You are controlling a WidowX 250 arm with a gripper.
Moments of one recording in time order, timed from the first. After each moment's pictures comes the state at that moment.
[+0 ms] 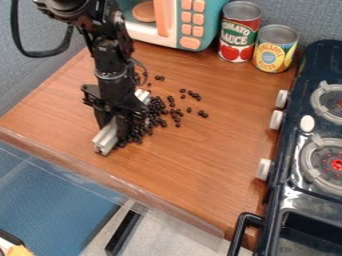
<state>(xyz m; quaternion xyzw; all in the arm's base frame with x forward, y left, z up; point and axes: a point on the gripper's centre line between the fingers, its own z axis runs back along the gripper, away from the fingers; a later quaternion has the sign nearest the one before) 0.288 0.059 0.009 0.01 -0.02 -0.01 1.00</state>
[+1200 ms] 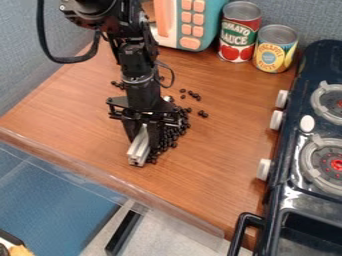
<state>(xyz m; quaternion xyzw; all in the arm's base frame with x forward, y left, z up) 0.292 0.006 0.008 -0.07 0.00 0.06 1.00</state>
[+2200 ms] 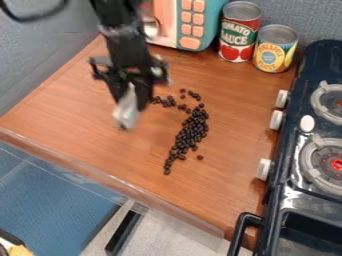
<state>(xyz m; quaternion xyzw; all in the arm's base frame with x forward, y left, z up) 0.292 0.049 0.085 -0.05 -0.05 0.08 0.99</state>
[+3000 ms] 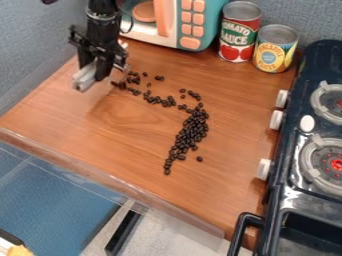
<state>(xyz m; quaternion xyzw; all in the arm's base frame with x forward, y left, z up) 0.367 0.159 0.042 0.15 0.00 -0.02 0.99</state>
